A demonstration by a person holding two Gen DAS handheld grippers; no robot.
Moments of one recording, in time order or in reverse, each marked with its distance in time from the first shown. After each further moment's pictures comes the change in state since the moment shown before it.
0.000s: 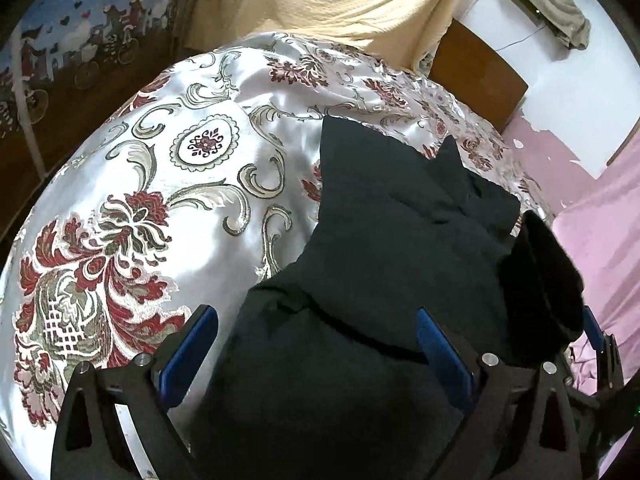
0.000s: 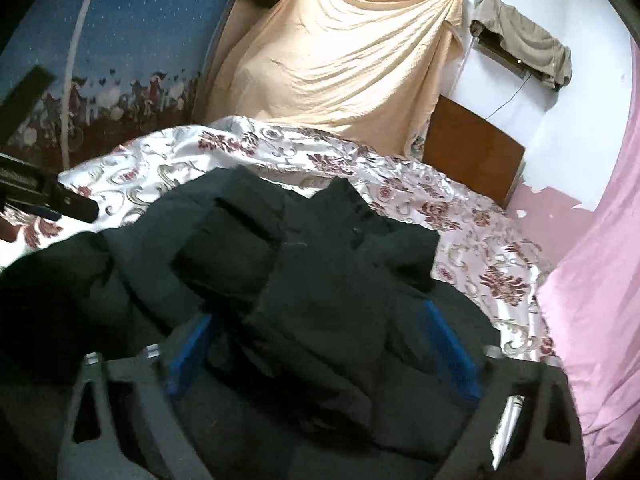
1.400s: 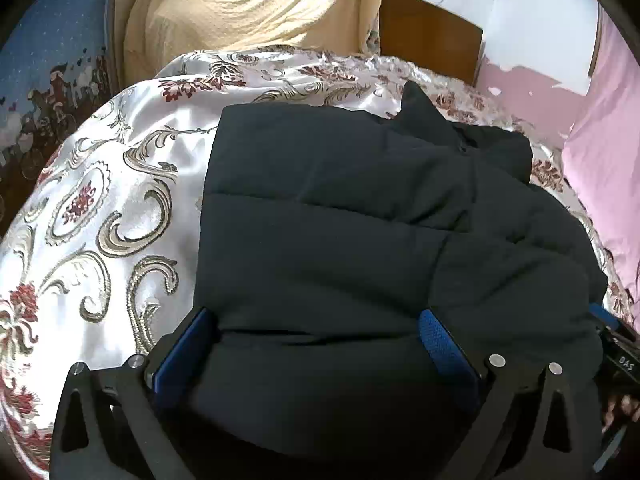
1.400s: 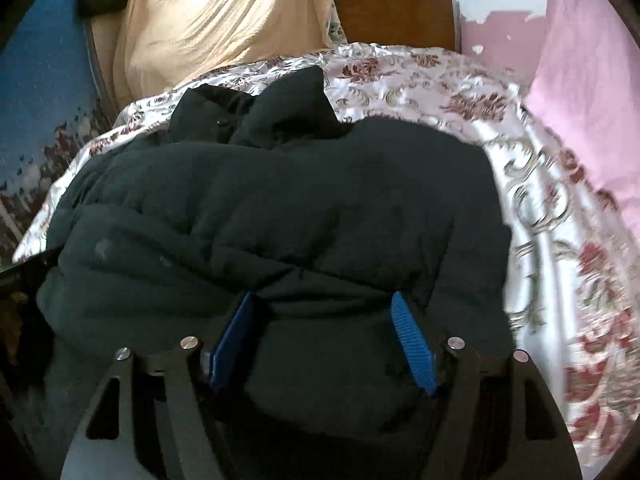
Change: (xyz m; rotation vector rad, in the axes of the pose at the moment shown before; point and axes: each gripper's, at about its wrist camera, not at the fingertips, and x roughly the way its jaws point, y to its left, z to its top) left arm 0.099 -0.067 0.003 0.288 -0.078 0.052; right arm 0.092 -0.142 -0.130 0.517 0.269 0.049
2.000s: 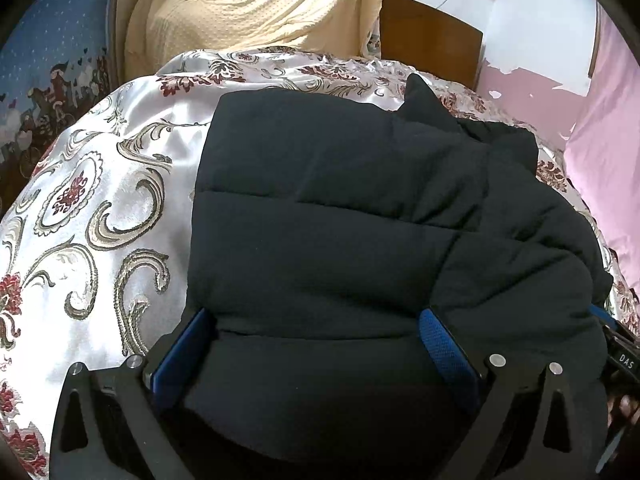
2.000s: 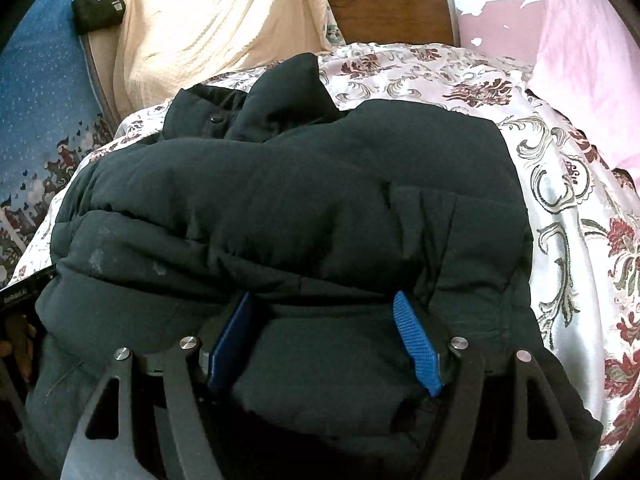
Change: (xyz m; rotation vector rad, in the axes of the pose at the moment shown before) left arm 0.013 -0.001 -0.008 -0.004 -0.020 0.003; right arm 0.013 0.008 -0.011 0.038 -0.023 0.025
